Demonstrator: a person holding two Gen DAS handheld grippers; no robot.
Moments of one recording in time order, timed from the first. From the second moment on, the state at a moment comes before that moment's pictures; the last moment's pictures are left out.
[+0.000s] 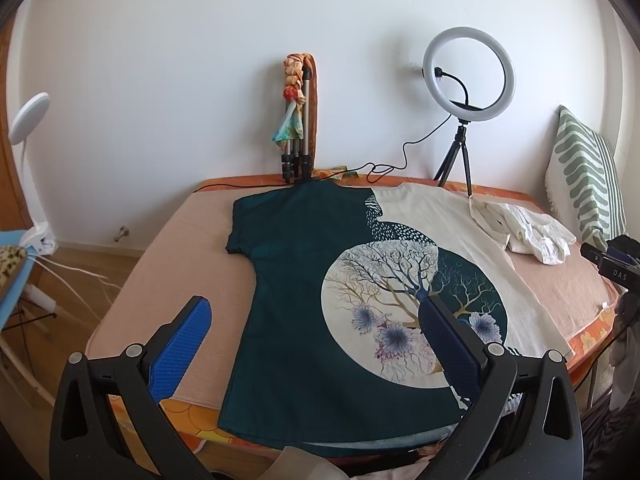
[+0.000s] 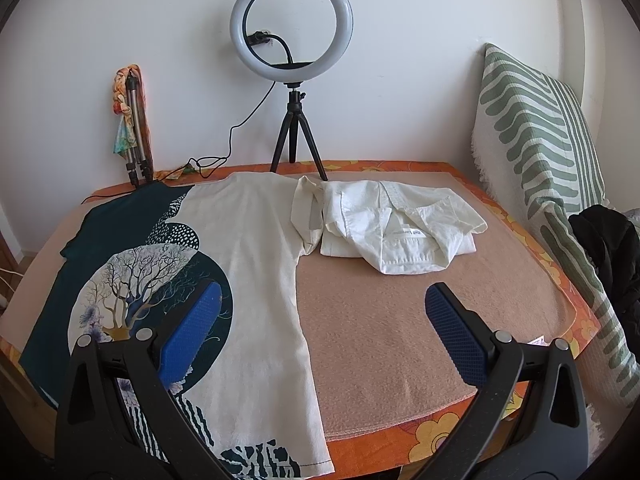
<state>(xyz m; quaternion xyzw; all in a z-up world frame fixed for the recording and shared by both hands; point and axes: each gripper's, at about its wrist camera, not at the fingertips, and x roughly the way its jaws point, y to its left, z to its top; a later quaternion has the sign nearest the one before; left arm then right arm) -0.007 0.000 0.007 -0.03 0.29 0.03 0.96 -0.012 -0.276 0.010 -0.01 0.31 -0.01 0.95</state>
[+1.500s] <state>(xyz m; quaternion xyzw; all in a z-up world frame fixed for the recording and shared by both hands) -0.011 0.107 -0.101 -0.25 0.37 0.09 0.89 0.135 0.035 0.085 0.01 0.42 0.29 0.86</state>
